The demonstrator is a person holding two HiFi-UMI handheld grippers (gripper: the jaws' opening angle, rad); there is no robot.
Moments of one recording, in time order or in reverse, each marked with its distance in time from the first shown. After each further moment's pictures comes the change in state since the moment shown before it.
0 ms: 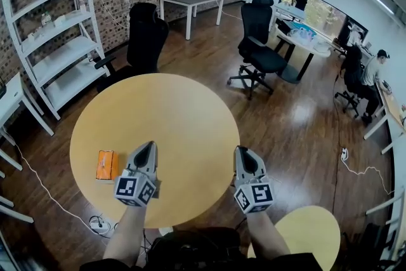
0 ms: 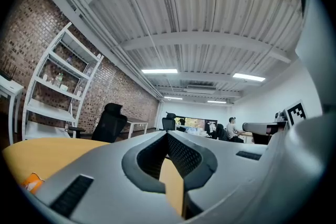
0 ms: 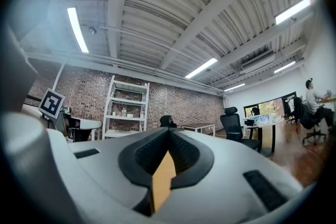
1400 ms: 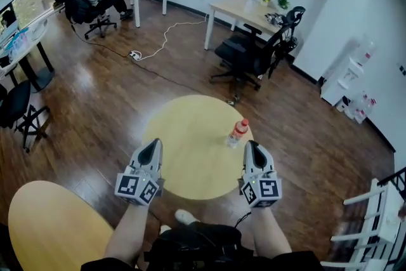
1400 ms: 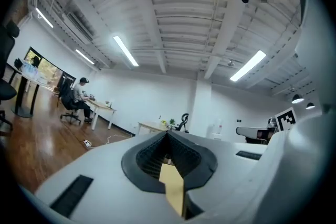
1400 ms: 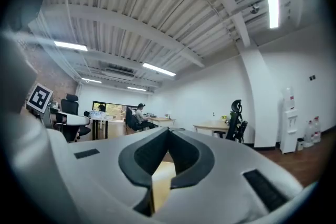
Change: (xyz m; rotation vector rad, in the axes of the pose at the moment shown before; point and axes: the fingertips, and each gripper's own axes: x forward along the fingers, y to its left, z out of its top) left arm -0.098 -0.645 -0.142 -0.361 0.363 -1.554; right arm -0.664 -0.072 0.005 -0.066 0.038 -1.671
